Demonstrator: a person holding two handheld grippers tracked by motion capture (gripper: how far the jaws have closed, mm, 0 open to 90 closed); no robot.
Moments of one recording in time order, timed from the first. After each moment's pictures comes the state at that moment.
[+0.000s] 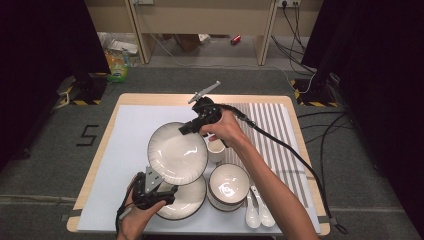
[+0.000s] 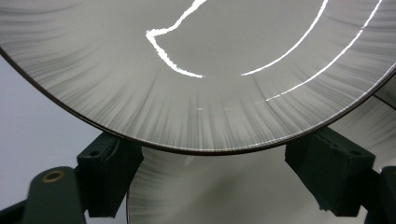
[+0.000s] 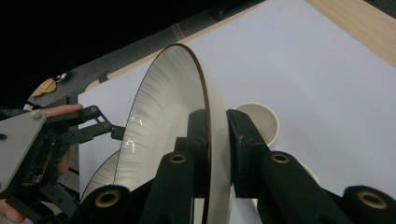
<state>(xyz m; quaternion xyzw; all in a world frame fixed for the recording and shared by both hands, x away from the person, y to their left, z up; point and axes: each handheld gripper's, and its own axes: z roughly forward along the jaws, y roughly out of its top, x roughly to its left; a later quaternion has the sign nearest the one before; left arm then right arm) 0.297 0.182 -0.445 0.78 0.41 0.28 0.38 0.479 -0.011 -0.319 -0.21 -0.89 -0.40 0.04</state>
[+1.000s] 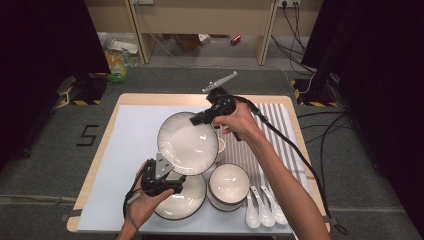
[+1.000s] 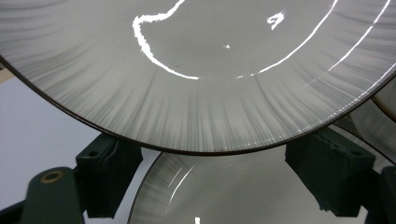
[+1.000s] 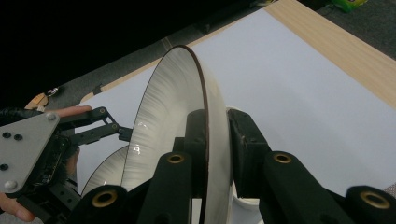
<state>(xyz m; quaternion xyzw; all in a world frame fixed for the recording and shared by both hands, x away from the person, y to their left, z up) 0.324 0.161 -0.426 0.80 0.38 0.27 0.38 0.484 -0.043 -0.295 -0.23 -0.88 -0.42 0.02</state>
